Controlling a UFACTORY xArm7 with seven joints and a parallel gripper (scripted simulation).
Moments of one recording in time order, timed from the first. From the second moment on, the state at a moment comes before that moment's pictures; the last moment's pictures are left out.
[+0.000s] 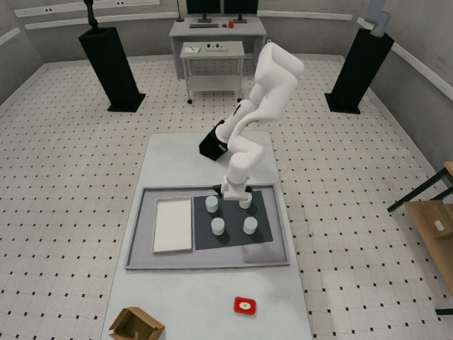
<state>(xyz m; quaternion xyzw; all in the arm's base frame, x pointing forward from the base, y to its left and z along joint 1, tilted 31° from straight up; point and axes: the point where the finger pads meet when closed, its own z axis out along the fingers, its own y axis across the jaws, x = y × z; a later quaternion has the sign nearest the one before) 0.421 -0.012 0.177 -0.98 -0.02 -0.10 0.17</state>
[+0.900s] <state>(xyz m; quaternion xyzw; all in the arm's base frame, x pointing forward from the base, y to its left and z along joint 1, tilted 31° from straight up) 0.428 -0.014 0.156 -0.96 -0.03 -0.13 0.23</state>
